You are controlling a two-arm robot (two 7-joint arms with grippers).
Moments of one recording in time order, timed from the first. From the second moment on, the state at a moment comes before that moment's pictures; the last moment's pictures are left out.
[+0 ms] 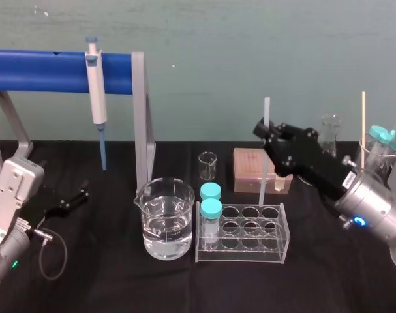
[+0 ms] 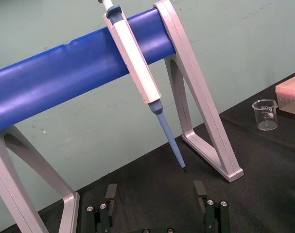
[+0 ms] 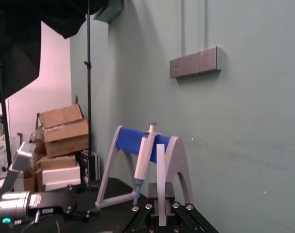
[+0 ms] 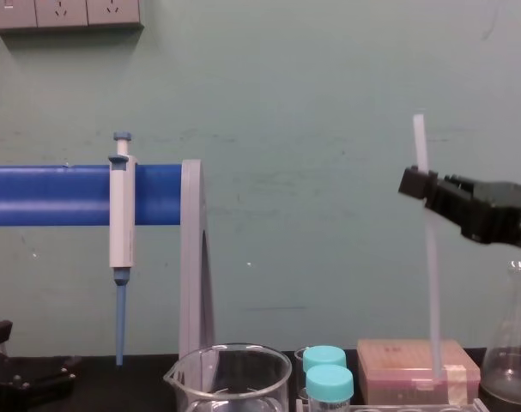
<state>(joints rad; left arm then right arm) -0.20 0.60 0.45 -1.41 -0.25 -0.12 0.03 0.29 0.42 -0.28 -1.42 0.61 -0.22 0.73</state>
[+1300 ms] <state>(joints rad) -0.20 0.60 0.45 -1.41 -0.25 -0.12 0.03 0.38 0.33 -0.36 -1.15 0.57 -0.34 0.72</state>
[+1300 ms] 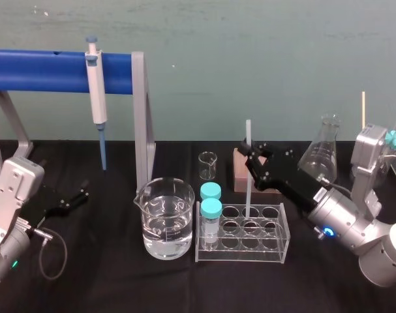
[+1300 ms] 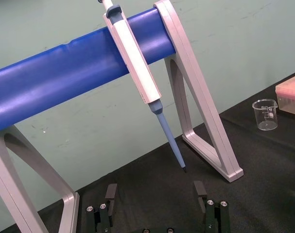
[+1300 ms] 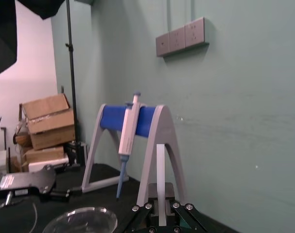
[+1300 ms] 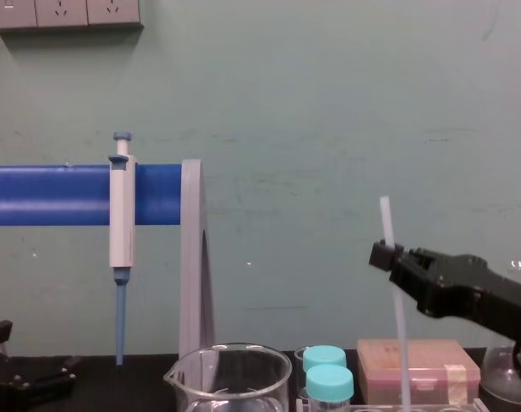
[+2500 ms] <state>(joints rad) -0.20 0.60 0.45 -1.41 -0.25 -0.12 0.03 0.37 0.29 -0.36 -1.07 0.50 -0.39 0.68</state>
